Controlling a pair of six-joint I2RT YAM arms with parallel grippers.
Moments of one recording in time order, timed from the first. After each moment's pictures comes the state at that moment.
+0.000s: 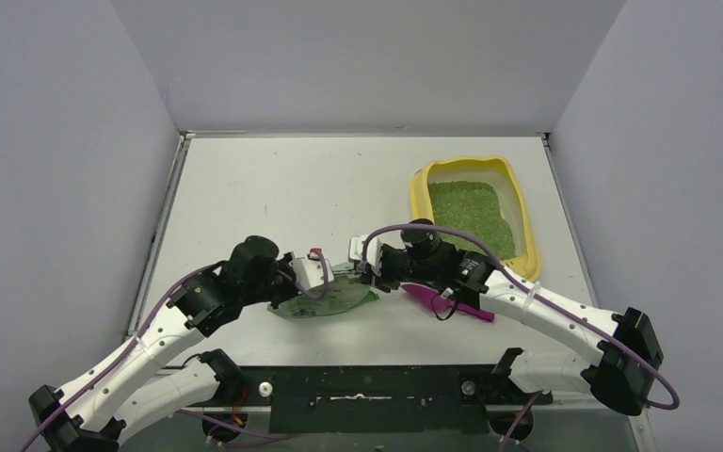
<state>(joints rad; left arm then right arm) -0.76 0.82 0.80 -0.70 0.10 0.54 0.89 1.20 0.89 -0.22 -0.38 -0.52</state>
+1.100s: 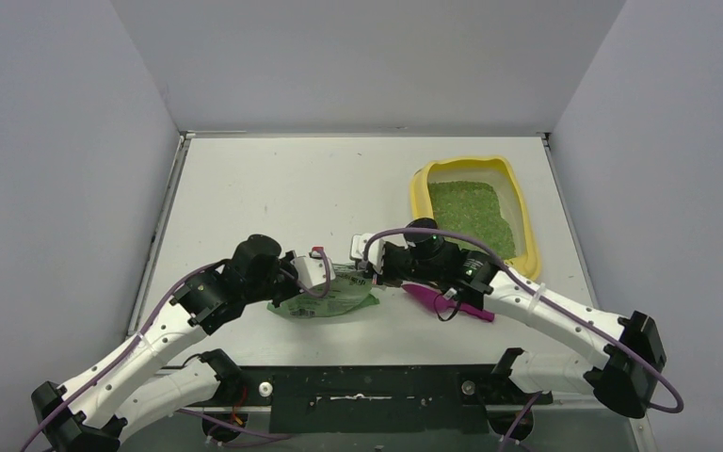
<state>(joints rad) -0.76 0.84 0.80 -0.69 0.09 0.54 0.90 1.19 0.91 -0.24 -0.34 -0.54</state>
